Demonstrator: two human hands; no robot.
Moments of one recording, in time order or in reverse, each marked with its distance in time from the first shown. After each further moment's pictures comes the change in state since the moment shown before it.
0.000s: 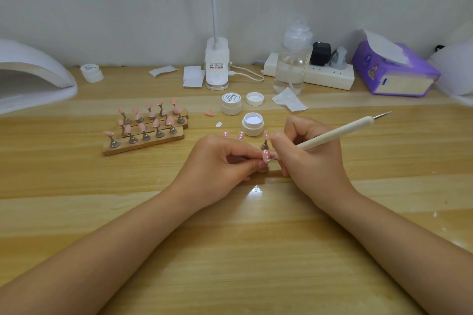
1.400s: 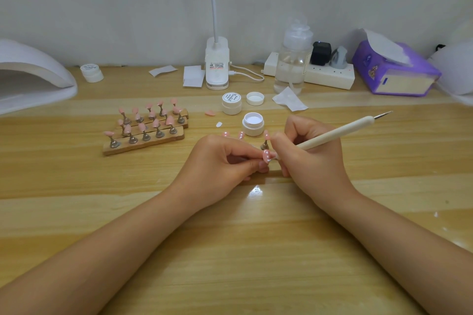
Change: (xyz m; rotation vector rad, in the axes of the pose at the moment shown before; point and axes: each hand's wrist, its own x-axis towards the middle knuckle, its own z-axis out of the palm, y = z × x) left_hand 0.000 0.000 0.000 0.012 0.004 0.004; right_hand 0.000 -0.003 0.000 -0.026 0.021 0.033
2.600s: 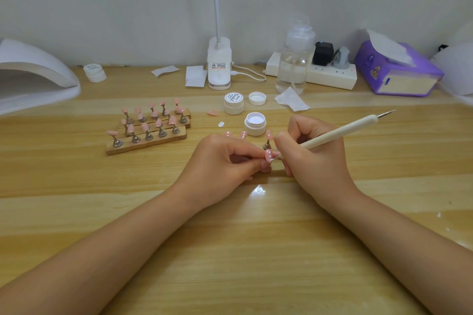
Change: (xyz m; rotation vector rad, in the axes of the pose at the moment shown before) left_hand -0.001 0.001 0.000 -0.022 -0.006 -0.027; right_hand 0.000 0.003 0.001 0.033 0.001 -0.020
